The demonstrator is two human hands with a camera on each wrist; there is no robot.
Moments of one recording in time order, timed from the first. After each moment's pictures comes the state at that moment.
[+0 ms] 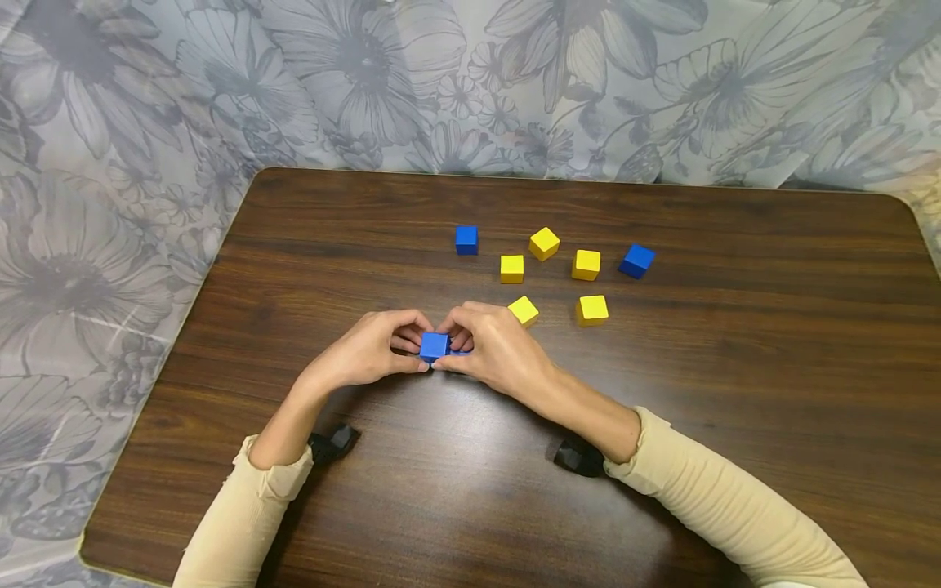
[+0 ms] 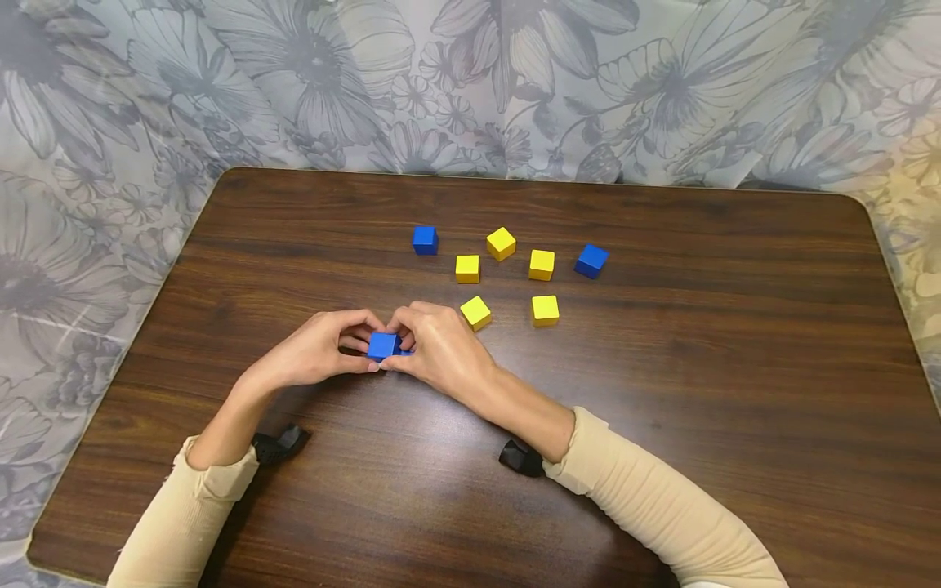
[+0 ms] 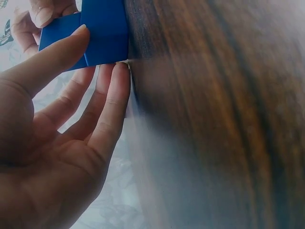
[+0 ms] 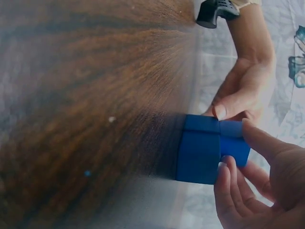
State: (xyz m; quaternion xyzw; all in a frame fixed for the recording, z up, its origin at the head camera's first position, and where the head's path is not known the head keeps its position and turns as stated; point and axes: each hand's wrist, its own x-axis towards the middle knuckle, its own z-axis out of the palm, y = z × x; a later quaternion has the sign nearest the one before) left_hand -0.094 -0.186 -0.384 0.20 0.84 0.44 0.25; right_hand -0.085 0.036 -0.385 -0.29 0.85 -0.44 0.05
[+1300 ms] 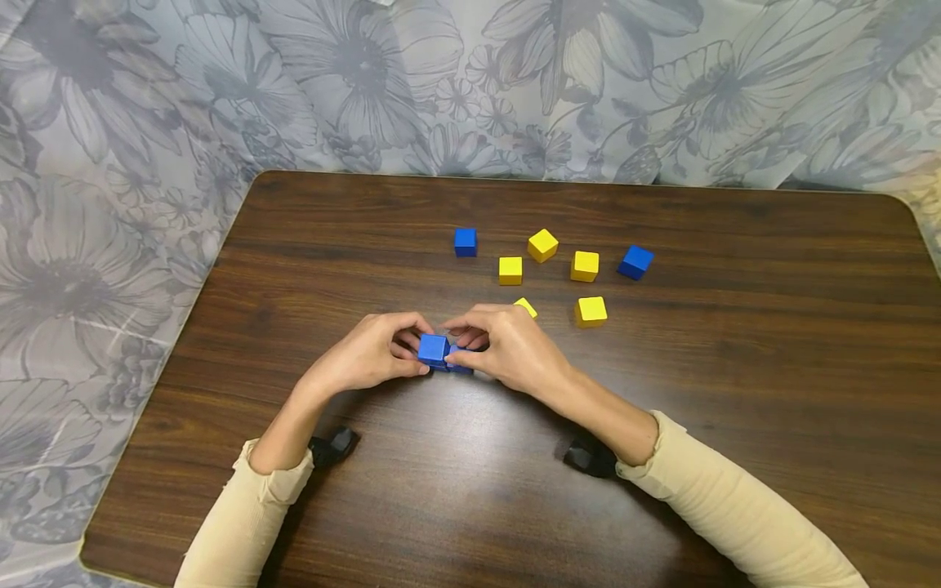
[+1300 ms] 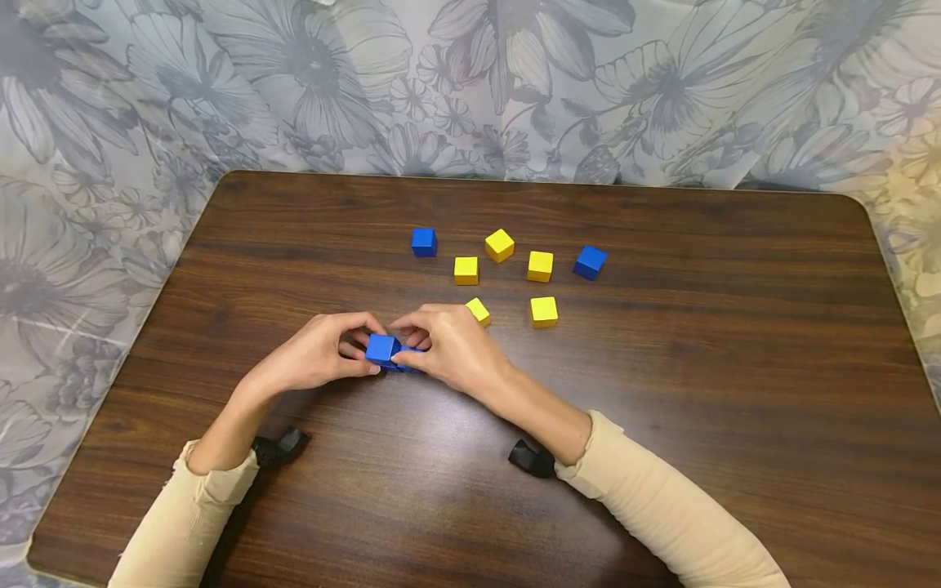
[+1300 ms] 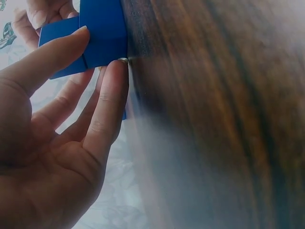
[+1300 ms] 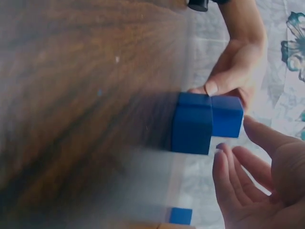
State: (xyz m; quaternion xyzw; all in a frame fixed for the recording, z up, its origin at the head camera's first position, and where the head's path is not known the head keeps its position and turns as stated) left_hand -0.093 -0.183 -0.384 0.20 0.84 0.44 0.24; right_hand -0.089 0.054 -0.382 -0.30 0.83 -0.46 0.07
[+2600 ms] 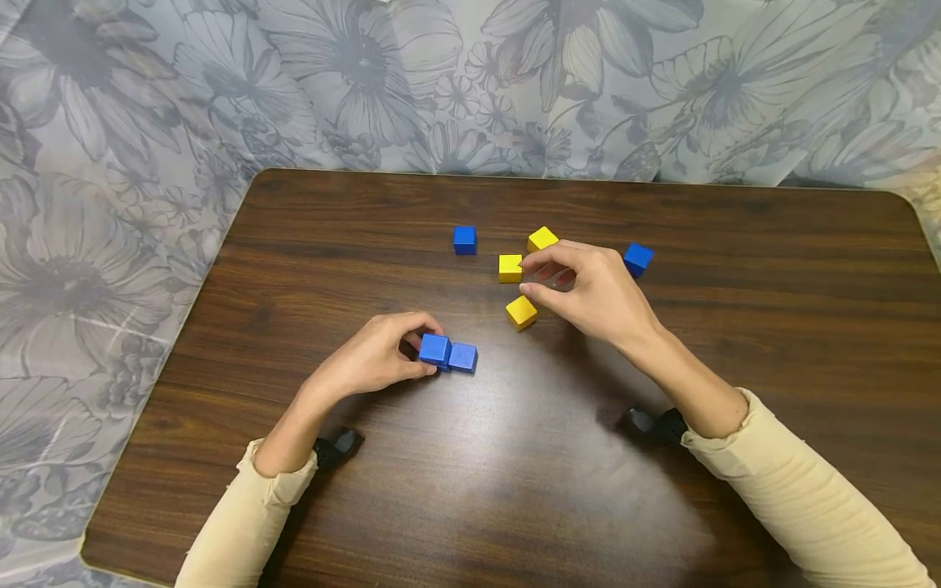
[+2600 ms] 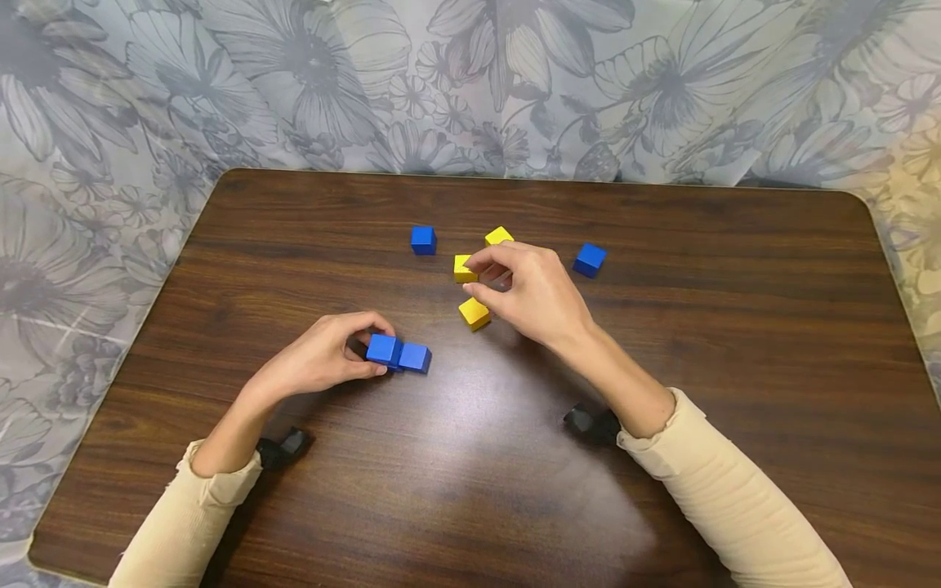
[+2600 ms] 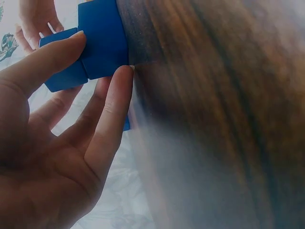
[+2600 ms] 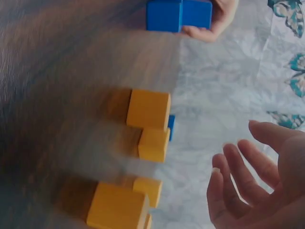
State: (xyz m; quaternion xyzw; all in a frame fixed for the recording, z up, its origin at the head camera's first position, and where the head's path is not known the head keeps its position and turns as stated) left_hand -0.087 -0.174 -0.381 0.23 0.87 0.39 0.21; right_hand -0.122 0.130 -0.346 -0.22 0.88 -0.42 -0.01
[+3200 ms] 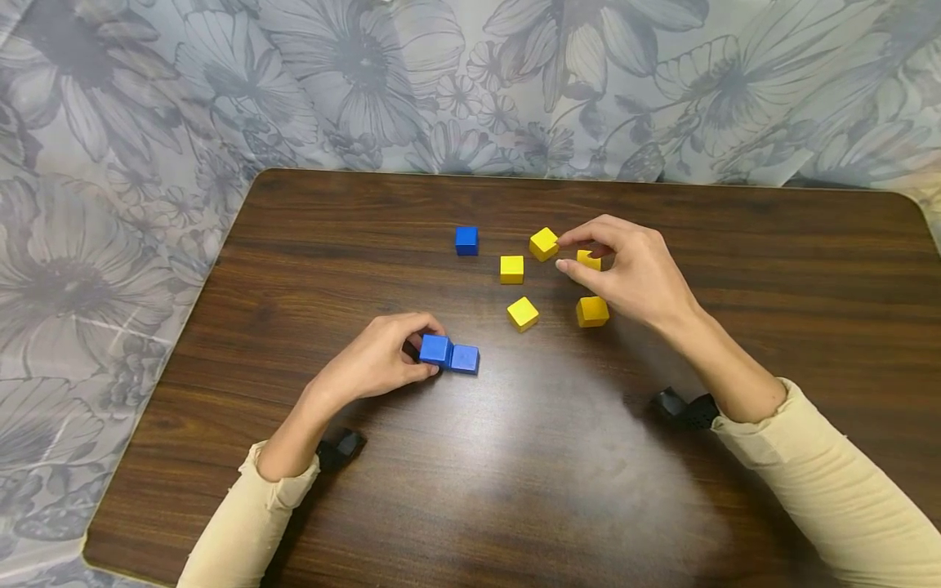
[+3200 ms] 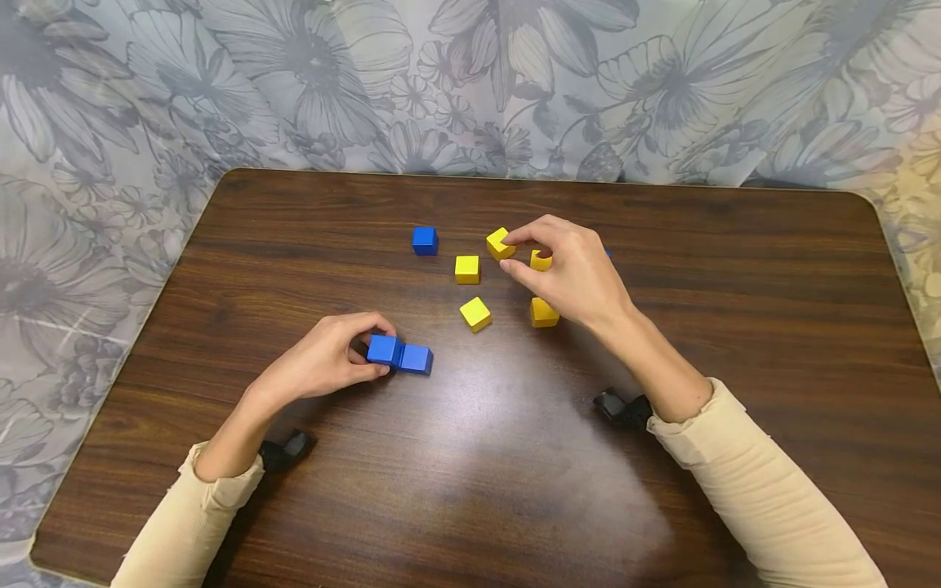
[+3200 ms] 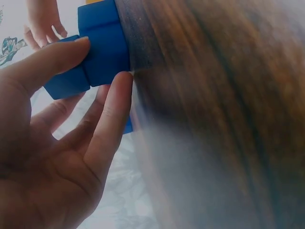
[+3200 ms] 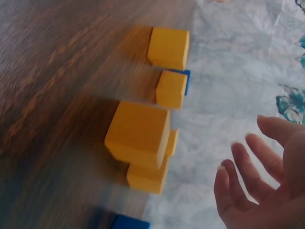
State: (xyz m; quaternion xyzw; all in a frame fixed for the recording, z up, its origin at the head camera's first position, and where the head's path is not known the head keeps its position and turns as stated) left_hand -0.085 -0.172 -0.384 0.25 0.89 0.36 0.17; right_hand -0.143 0.165 -0.347 -0.21 0.90 -0.38 -0.07
